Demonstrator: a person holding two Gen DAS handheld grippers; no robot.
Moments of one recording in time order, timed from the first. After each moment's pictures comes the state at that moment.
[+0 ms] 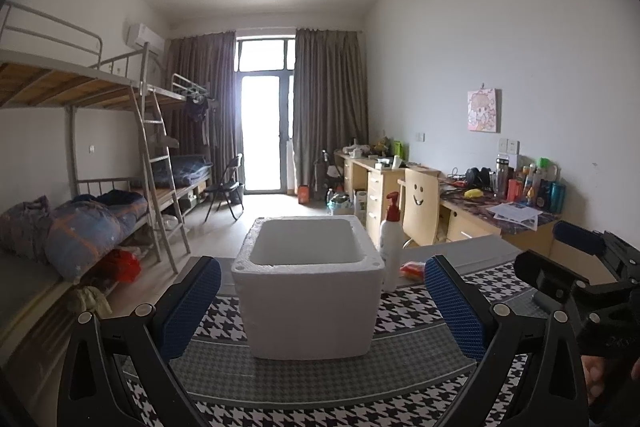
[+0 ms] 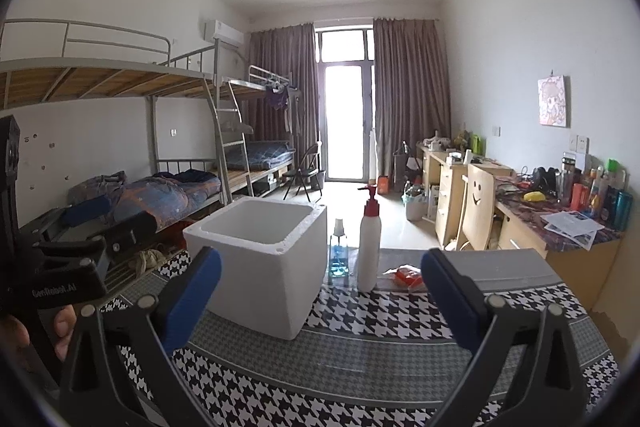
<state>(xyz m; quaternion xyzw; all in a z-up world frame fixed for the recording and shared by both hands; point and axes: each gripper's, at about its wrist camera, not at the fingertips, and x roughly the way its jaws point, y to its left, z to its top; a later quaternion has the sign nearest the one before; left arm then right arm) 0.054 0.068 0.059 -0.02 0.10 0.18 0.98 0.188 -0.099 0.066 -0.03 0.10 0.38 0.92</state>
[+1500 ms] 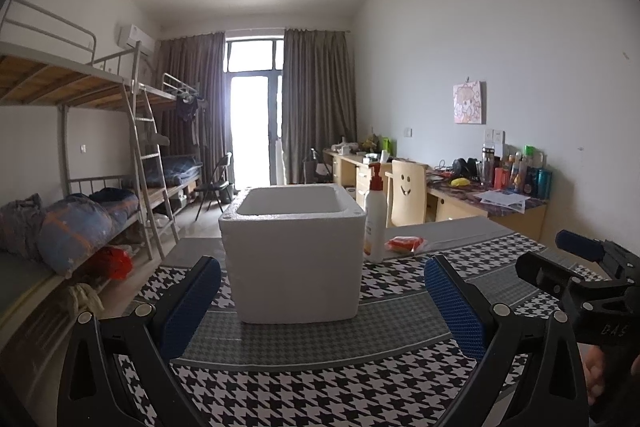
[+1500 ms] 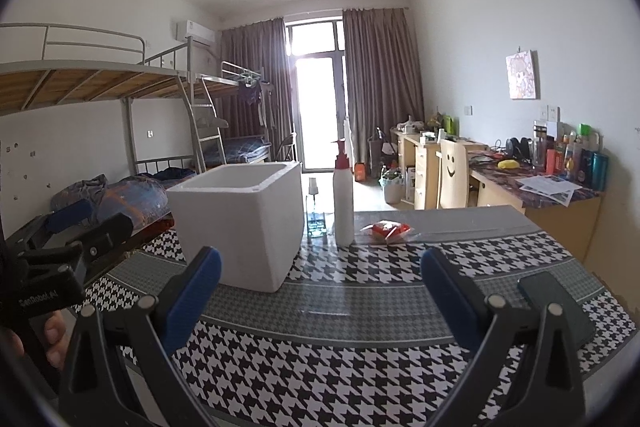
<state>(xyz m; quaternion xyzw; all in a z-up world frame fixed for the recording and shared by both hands) 0.032 0.049 0.014 -0.02 0.10 0.15 0.98 0.164 -0.126 0.020 -0.01 0.13 0.33 0.93</state>
